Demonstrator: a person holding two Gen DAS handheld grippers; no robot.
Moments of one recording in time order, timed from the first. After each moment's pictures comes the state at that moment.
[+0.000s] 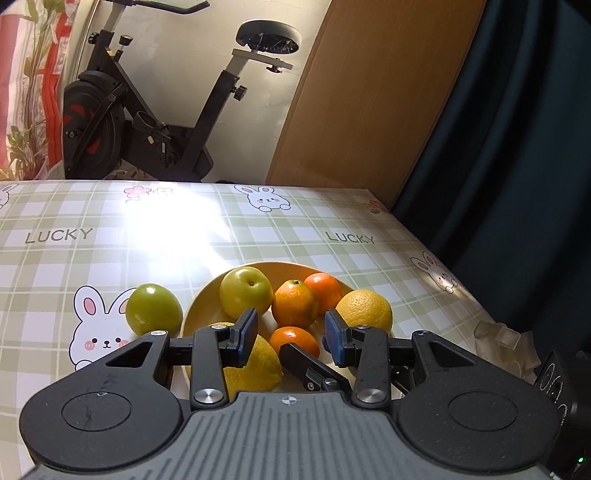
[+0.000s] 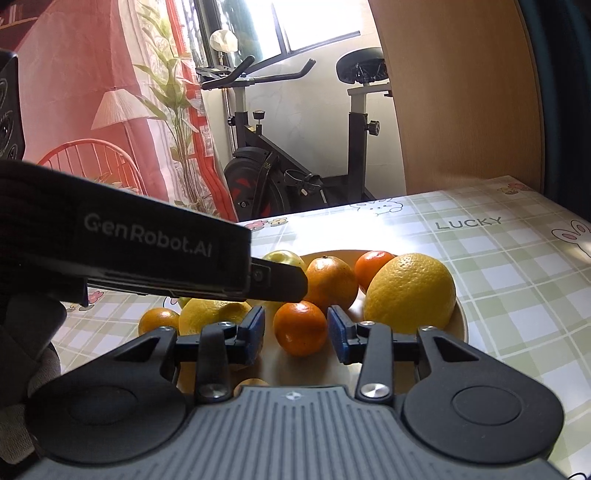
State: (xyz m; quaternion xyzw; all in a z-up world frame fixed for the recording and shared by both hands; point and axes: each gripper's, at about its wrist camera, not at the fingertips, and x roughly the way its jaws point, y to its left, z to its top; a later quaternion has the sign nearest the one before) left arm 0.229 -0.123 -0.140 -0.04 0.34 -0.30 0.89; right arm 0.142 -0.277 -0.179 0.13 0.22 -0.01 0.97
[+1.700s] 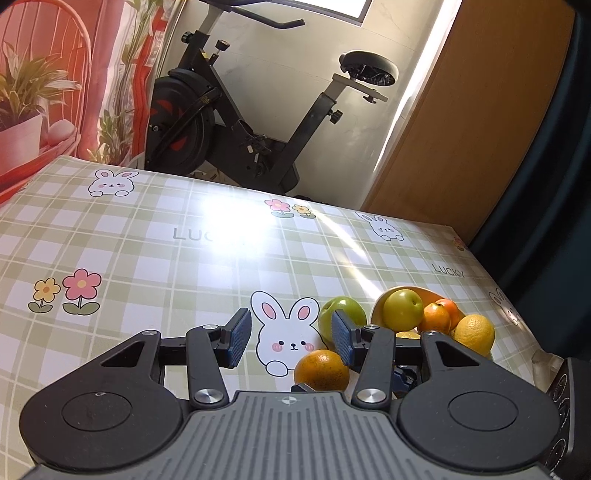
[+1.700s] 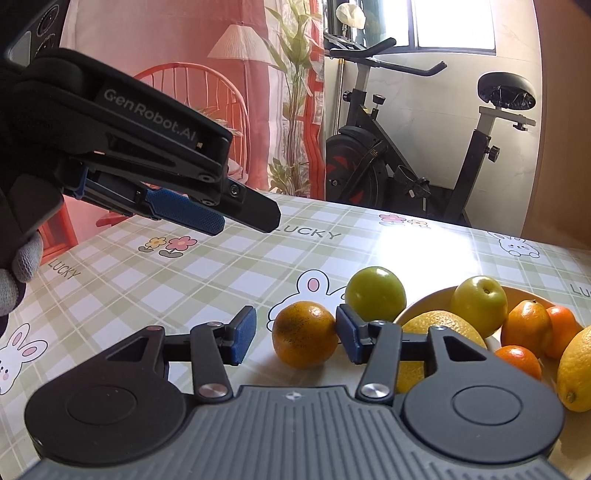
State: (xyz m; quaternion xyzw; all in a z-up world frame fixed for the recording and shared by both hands) left arm 0.256 -0.003 -0.137 -0.08 0.35 -0.21 0.91; right arm 0.198 -0.151 -0.186 -0.01 0.25 0.11 0.96
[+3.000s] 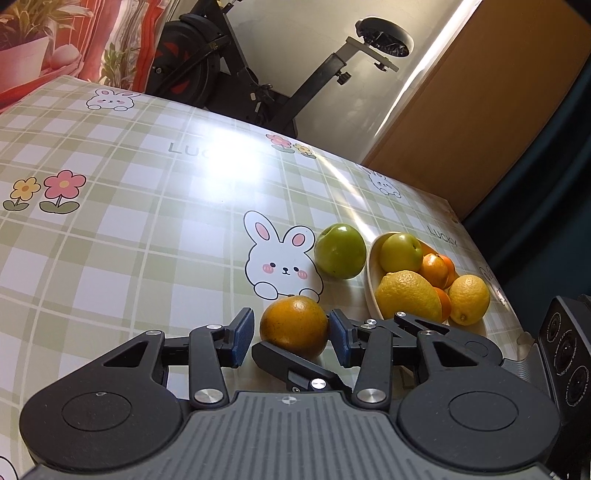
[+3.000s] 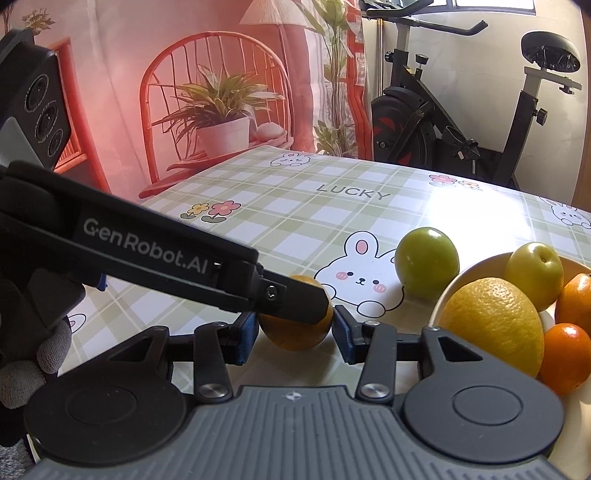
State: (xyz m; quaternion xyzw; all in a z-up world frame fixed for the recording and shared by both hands) left arm 0.243 0.003 -0.184 -0.13 0.41 -0.23 0.87; right arm 0.210 -0.153 -0.195 0.01 0.31 0.19 0.93
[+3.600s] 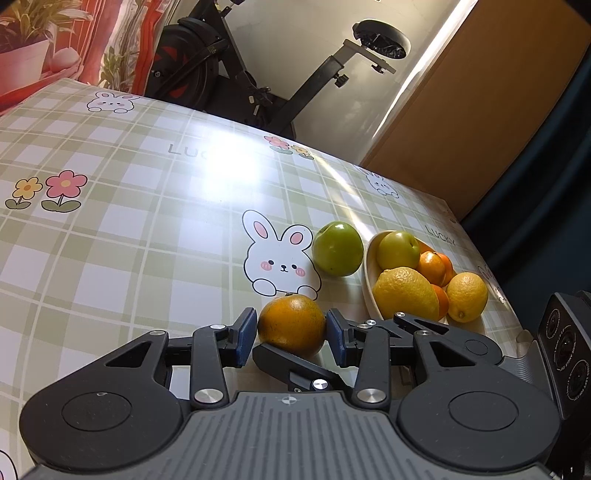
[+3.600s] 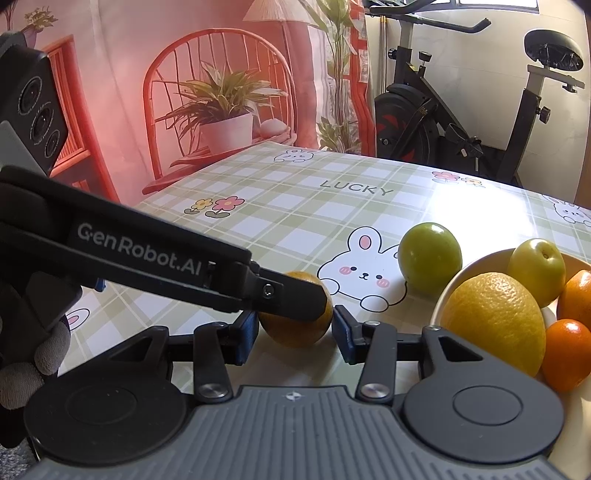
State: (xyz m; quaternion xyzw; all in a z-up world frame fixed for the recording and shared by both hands) left arm 0.237 0.004 -0.184 -0.12 0.40 -0.23 0.88; right arm 0.209 -0.151 -0.196 0.01 0.31 0.20 0.93
